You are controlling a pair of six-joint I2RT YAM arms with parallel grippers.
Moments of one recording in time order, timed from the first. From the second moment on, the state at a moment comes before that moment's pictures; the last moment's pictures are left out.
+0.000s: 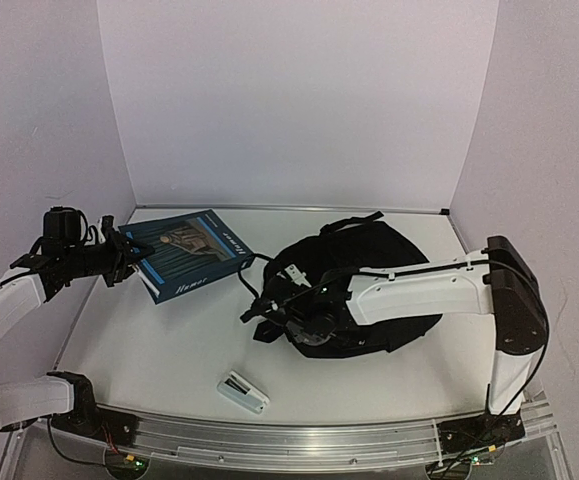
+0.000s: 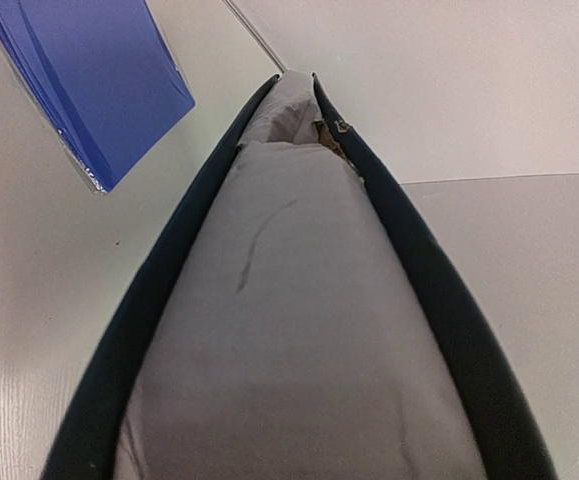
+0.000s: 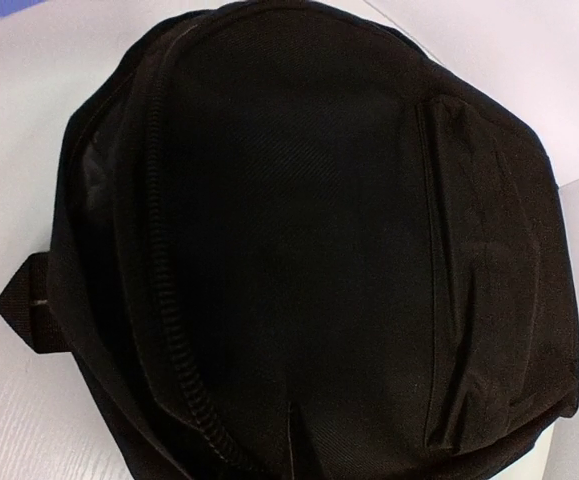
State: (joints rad) left arm -0.07 0.96 0.70 -0.25 0.66 -0.94; right arm 1.20 1.97 1.46 -0.70 0.79 0.48
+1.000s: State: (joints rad) left arm -0.39 1.36 0.73 0.18 0.71 -1.14; right arm 0.98 1.51 1.24 -0.42 0.46 0.64
